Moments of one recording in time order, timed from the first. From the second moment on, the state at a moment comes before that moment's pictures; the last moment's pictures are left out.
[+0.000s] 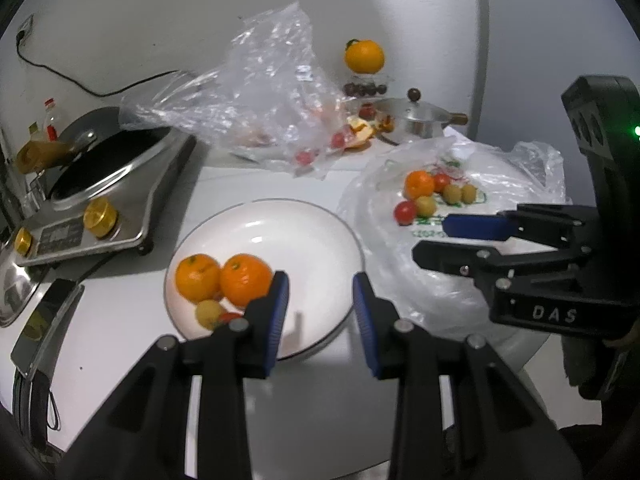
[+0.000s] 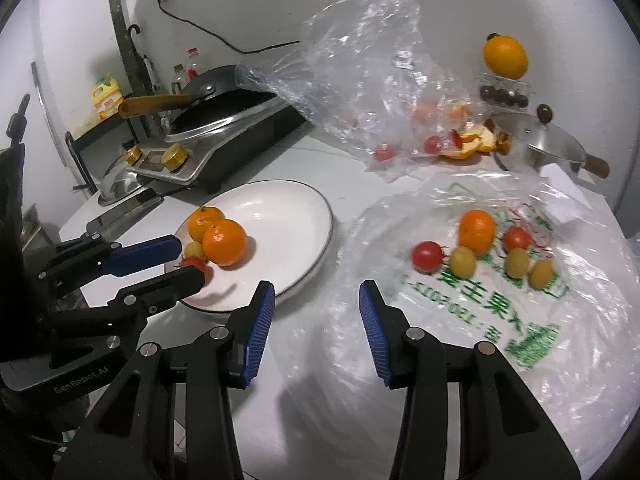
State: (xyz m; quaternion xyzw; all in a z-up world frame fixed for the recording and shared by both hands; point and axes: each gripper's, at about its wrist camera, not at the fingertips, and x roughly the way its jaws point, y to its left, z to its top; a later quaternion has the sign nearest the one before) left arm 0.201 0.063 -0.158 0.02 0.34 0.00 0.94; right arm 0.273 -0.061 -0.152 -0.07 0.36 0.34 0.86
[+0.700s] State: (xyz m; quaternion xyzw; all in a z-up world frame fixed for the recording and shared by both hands) left arm 0.224 0.022 -0.162 0.03 0.35 -0.03 0.94; right arm 0.291 -0.121 -0.159 -0.06 0.37 0.30 0.88
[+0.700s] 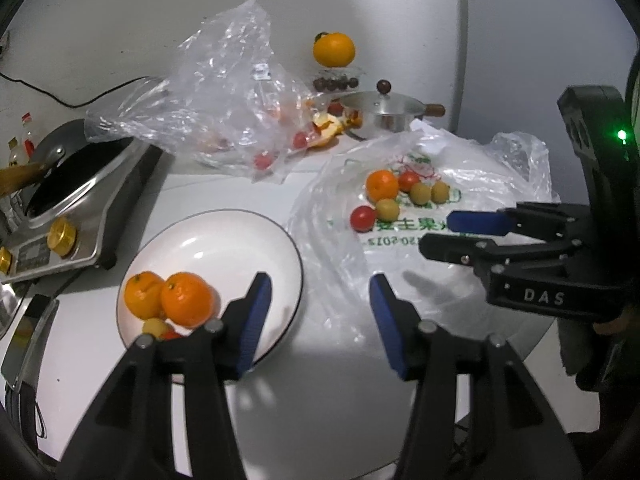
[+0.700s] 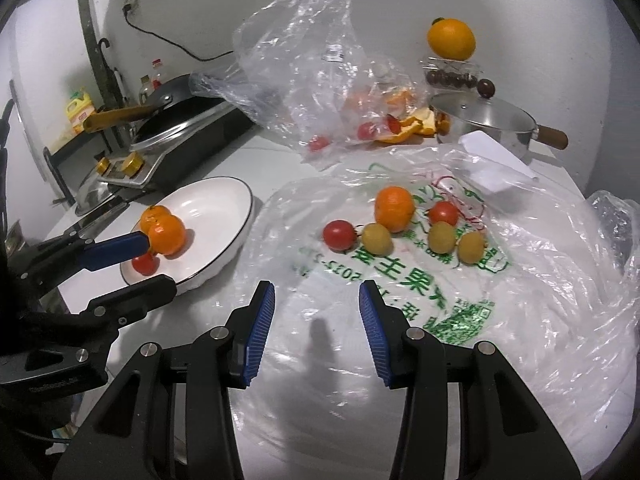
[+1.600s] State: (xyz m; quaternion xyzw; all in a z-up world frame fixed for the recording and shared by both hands) left arm 0.280 0.014 -0.168 0.03 0.35 -0.04 0.93; right arm 0.355 -0.117 -0.177 -0.06 0.39 0.29 0.87
